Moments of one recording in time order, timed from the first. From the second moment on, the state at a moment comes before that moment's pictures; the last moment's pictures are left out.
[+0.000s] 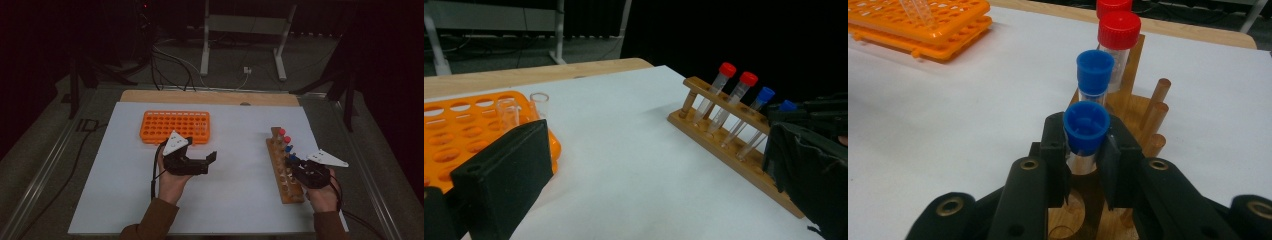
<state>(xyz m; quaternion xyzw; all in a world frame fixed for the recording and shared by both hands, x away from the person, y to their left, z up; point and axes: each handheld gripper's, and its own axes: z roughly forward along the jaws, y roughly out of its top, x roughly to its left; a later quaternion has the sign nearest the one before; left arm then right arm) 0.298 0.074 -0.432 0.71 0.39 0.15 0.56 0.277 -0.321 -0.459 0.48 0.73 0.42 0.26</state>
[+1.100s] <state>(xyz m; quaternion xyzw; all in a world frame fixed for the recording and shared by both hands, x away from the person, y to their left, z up) 0.286 0.050 -0.427 0.73 0.34 0.16 0.56 0.254 -0.317 -0.405 0.43 0.72 0.45 0.32</state>
